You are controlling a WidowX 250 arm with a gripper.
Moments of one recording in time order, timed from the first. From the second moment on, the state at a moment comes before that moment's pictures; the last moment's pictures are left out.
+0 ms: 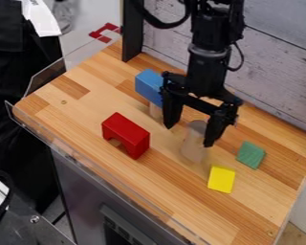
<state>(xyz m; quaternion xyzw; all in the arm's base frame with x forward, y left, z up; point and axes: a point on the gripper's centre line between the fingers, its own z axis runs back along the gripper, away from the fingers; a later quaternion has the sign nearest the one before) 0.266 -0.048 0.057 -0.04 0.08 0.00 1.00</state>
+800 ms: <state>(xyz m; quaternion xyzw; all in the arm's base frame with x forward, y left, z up) 0.262 -0.020 0.132 0.01 0.00 0.05 1.00</state>
